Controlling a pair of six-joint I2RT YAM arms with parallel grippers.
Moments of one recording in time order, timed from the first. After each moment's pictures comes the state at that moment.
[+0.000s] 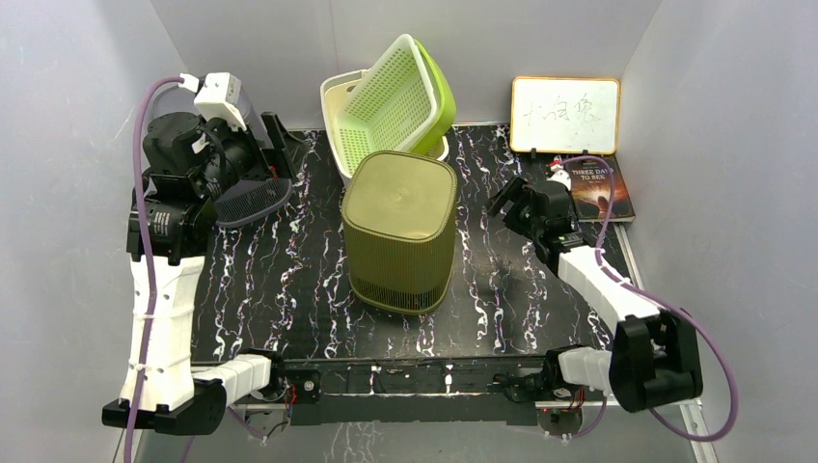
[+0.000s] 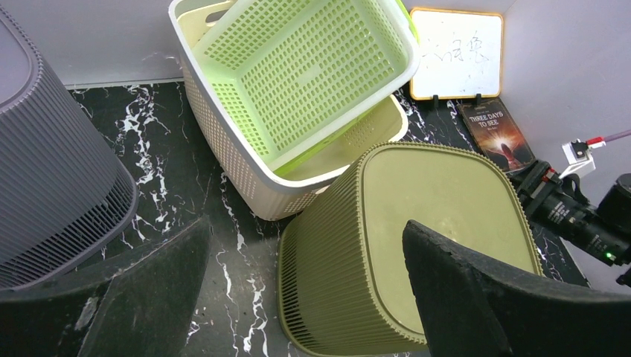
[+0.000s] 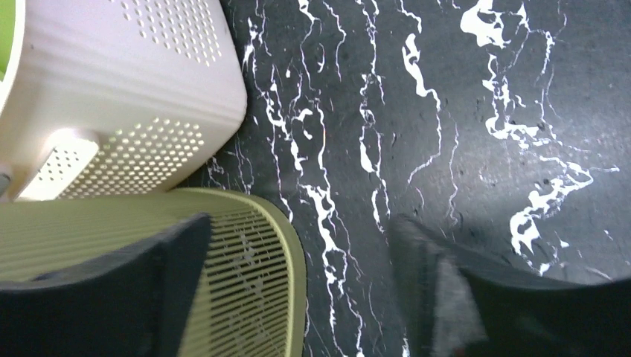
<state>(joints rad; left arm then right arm) -0.13 1.13 1.69 -0.81 0.26 -0.21 0.19 1.22 0.72 -0.01 0.00 0.67</state>
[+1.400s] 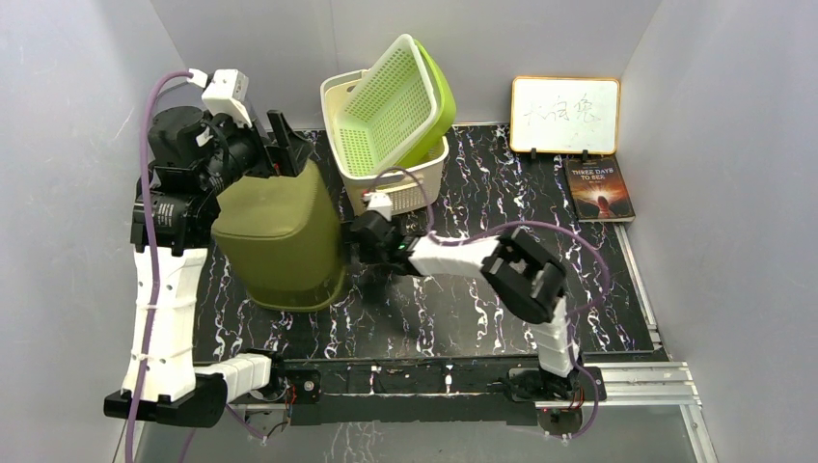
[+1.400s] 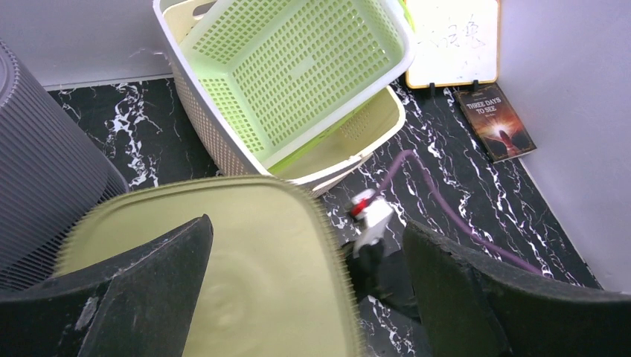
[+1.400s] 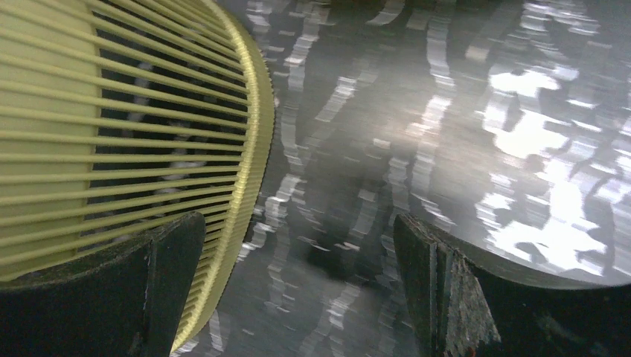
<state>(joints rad) -0.13 1.17 1.70 -0.81 0.30 -0.19 0.96 1.97 1.30 -0.05 0.30 0.66</state>
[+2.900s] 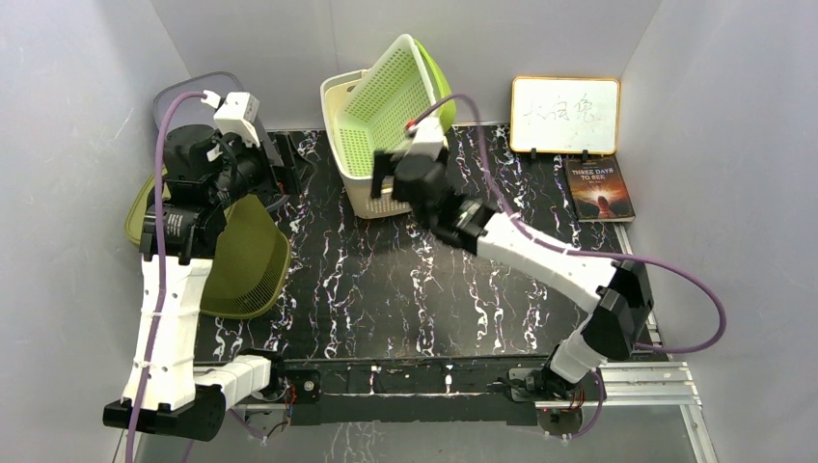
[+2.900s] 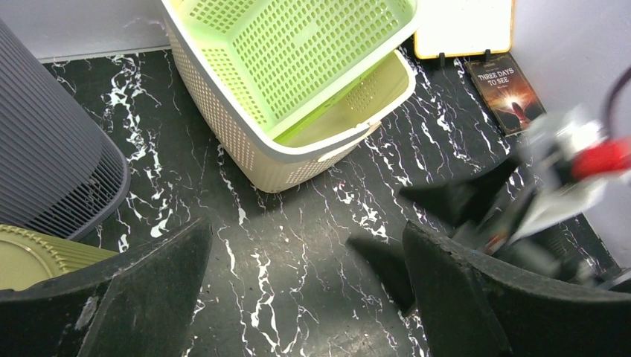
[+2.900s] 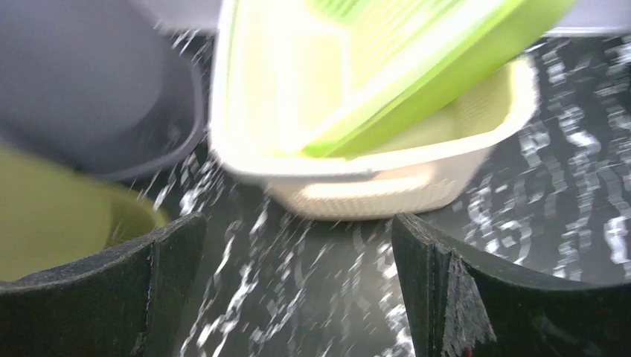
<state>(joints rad) -0.13 1.10 1.56 -0.81 0.30 -0.16 0.96 1.58 1.44 -0.20 0.58 0.42</state>
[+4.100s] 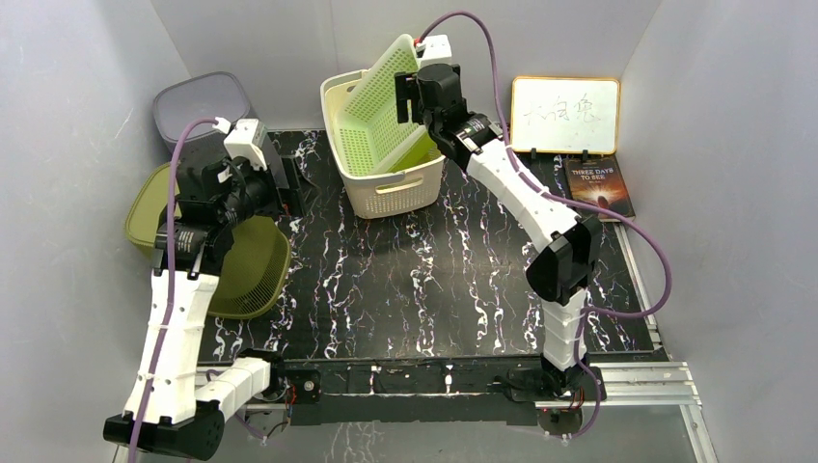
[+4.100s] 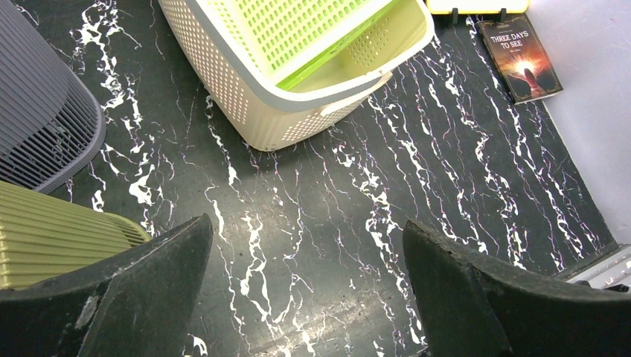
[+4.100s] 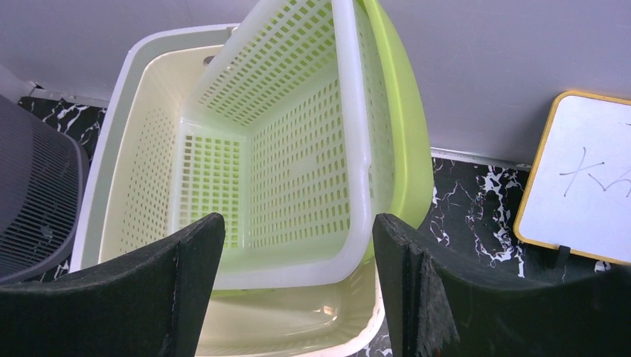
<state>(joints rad) -0.13 1.00 1.36 -0.78 0.31 -0.17 0.59 1.97 2.12 -0.40 0.40 0.11</state>
